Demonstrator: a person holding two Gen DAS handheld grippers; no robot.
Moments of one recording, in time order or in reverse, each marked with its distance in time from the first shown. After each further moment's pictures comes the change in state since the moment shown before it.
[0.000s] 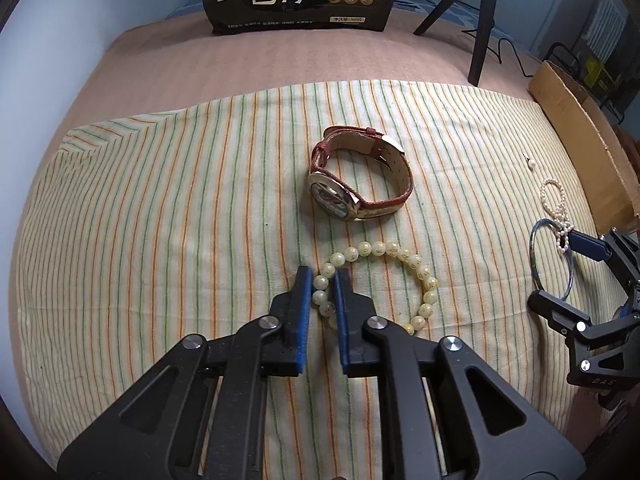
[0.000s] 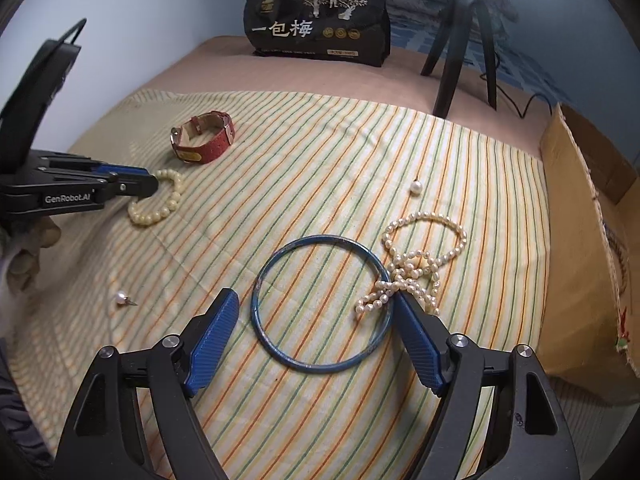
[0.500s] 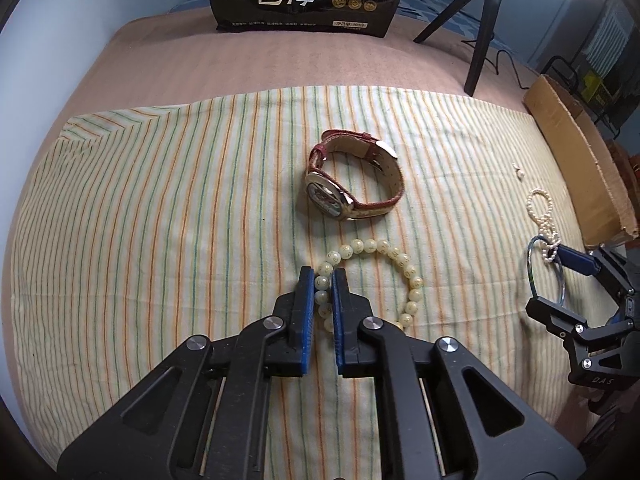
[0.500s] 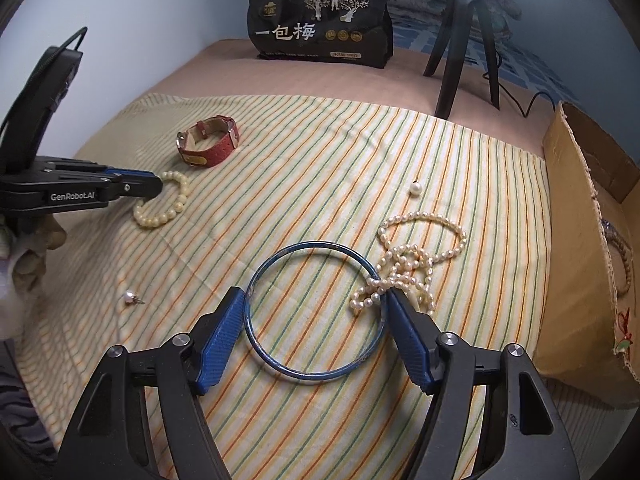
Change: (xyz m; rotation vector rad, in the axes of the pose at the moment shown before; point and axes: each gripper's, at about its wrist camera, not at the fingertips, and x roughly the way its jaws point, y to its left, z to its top) left arm -0.011 0.002 -0.003 -0.047 0.002 -0.048; right arm -0.006 -0.006 0.000 0.024 0.000 0.059
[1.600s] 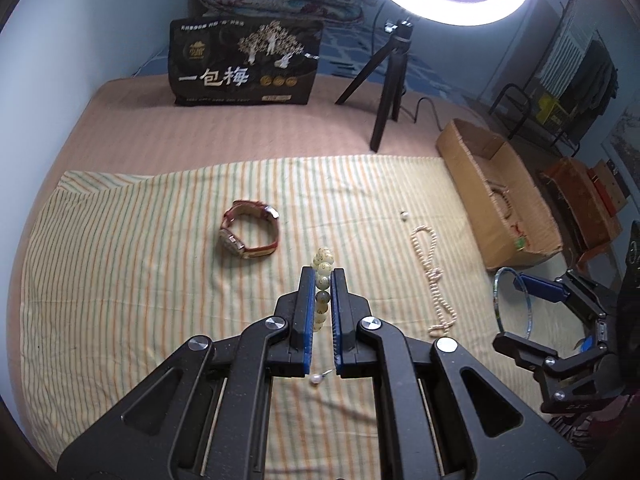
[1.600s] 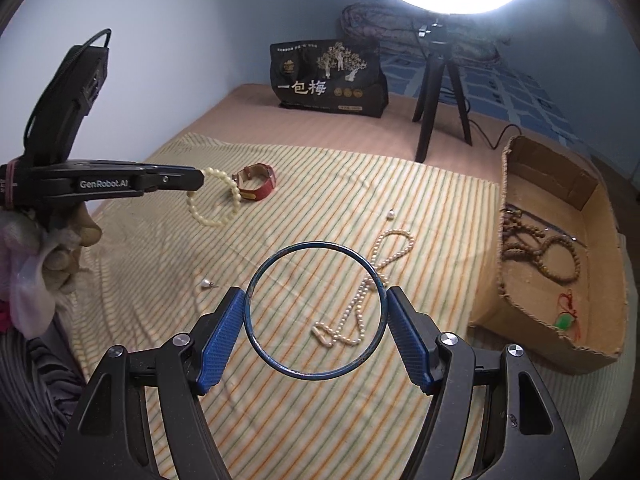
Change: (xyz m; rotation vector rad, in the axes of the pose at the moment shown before) left arm -0.089 -0.060 0.006 0.030 -0.157 -0.136; right arm -0.099 -0.002 -0.014 -0.005 -0.110 0.037
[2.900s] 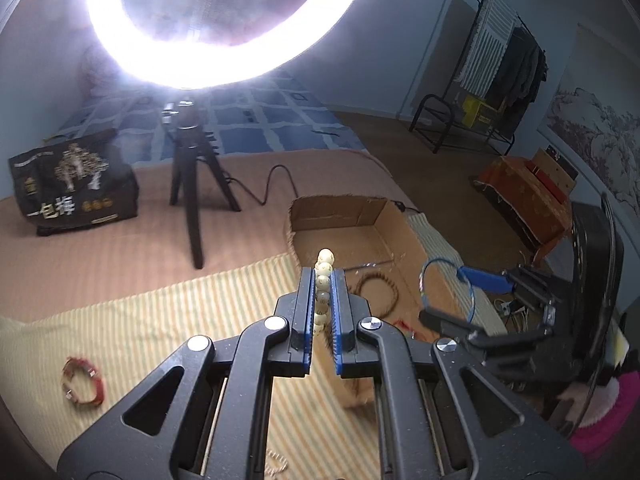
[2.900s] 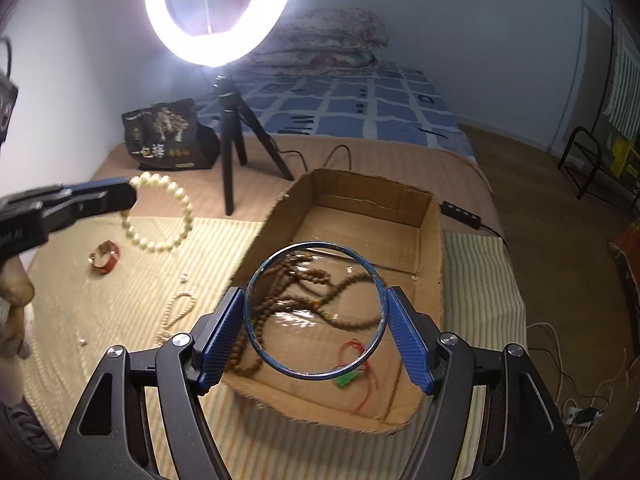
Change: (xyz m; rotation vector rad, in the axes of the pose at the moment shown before) left arm 0.052 -0.190 0.103 0.184 -0.124 -0.205; right arm -0.054 -0.167 0.038 0.173 -0.048 -0.281
